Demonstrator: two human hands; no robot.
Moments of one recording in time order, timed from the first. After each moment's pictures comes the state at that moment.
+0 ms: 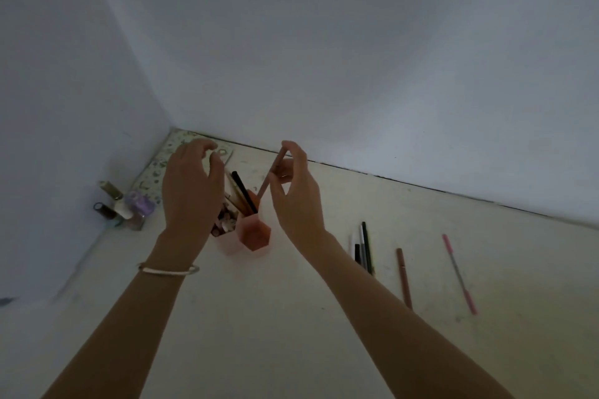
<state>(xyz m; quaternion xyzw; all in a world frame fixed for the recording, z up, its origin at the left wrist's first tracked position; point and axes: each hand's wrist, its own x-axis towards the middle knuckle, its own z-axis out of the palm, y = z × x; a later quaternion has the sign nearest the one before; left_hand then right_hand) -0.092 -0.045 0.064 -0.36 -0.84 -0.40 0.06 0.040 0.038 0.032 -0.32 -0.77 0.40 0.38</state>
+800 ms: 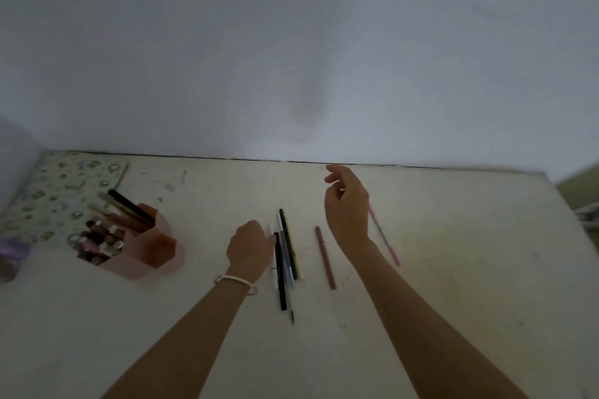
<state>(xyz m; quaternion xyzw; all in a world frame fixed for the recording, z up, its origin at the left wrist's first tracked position) 0.100 0.039 -0.052 -0.39 -0.86 -0.14 -0.31 0.244 0.117 0.009 -0.56 -0.66 0.28 0.41</state>
